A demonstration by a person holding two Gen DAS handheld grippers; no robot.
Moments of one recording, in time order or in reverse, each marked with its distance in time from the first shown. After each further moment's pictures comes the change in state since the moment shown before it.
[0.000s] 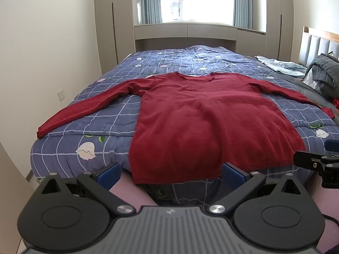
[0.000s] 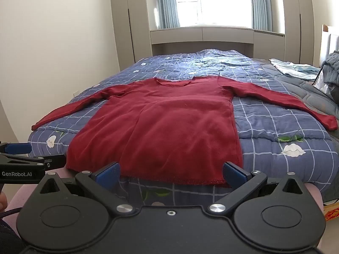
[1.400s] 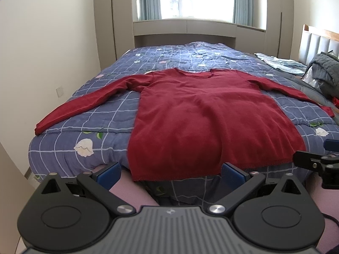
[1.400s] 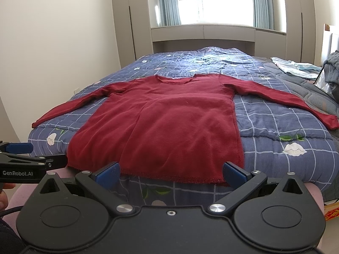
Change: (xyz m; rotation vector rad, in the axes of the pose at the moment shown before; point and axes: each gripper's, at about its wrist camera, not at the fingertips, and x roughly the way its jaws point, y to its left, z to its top) left arm 0.006 0.001 -0.001 -0.003 0.027 -0.007; right arm 0.002 -0.001 0.001 0.007 0.014 0.009
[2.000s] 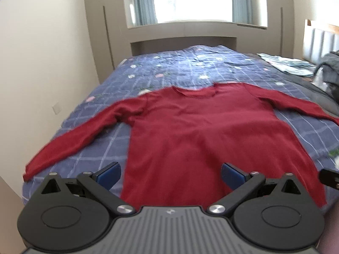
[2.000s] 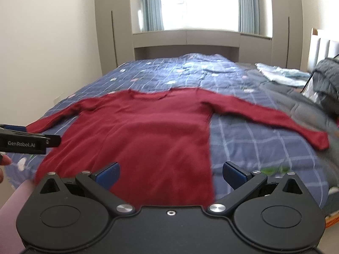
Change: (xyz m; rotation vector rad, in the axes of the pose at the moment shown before) left arm 0.072 -0.025 0.102 0.057 -0.010 0.048; right arm 0.050 -0.049 0.064 0.002 -0.042 -0.118
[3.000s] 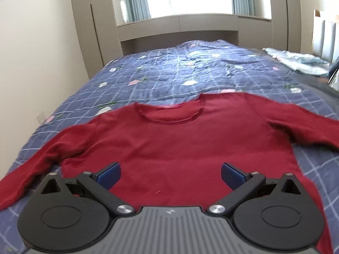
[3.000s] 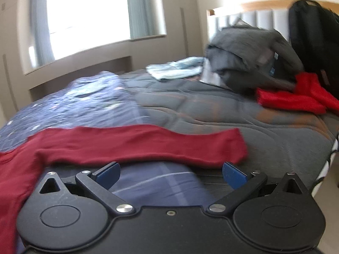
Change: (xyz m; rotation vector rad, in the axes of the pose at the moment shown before) left arm 0.174 -0.106 0.087 0.011 0.021 0.000; right arm 0.112 -0.266 0.004 0.393 -0.078 -0.452
